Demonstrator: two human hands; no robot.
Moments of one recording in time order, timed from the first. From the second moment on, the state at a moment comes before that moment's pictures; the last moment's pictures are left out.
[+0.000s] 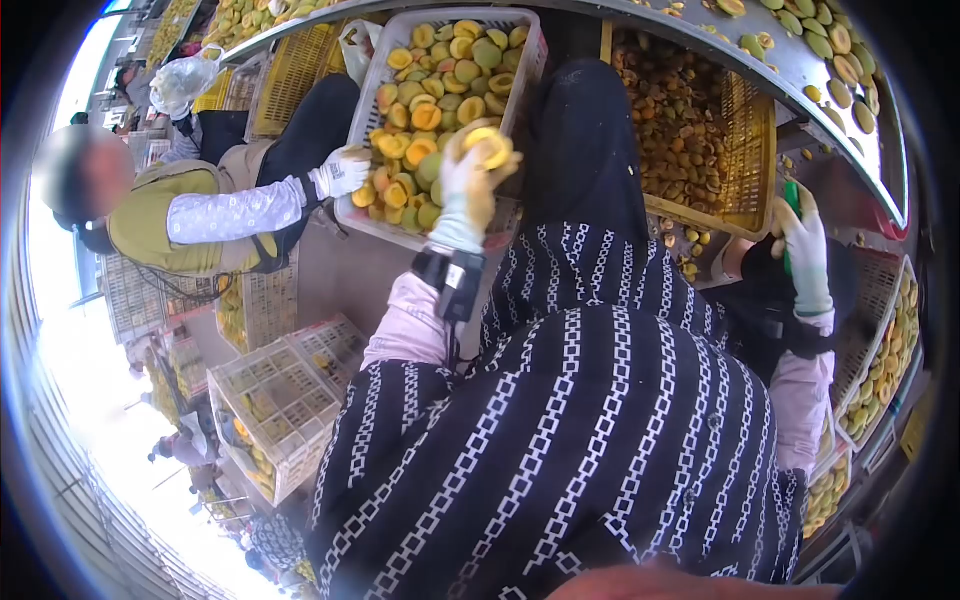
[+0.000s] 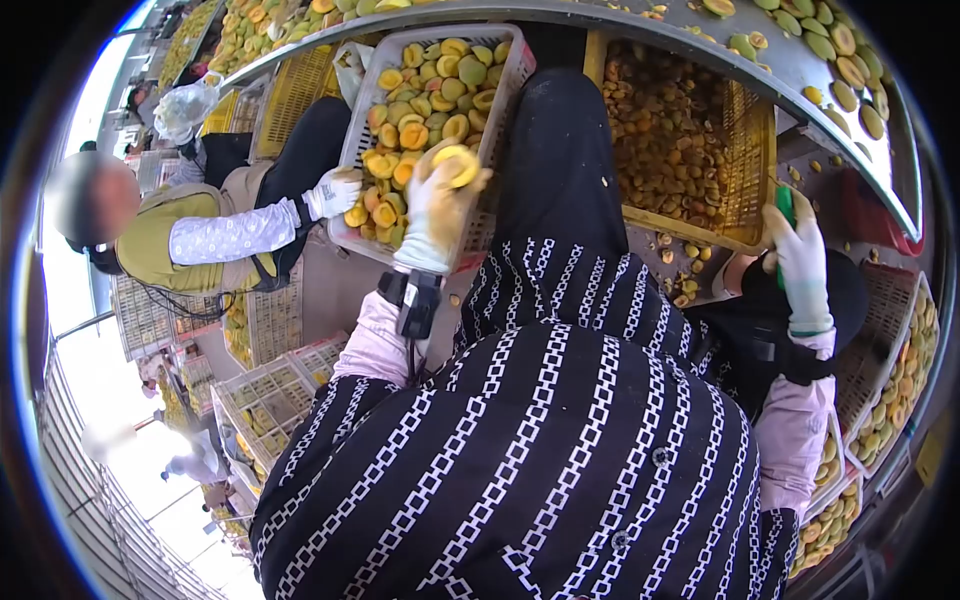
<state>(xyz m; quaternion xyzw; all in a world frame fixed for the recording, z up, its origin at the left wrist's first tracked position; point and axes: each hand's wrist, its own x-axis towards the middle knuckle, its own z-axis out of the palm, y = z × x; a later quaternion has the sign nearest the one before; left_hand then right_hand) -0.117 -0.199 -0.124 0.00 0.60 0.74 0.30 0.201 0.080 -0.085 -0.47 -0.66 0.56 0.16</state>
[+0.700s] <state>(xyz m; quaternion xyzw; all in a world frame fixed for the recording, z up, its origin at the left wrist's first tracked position) -0.193 -0.272 -0.218 -0.05 0.71 0.70 0.08 0.220 0.131 -0.077 -0.51 -0.58 0.60 0.20</state>
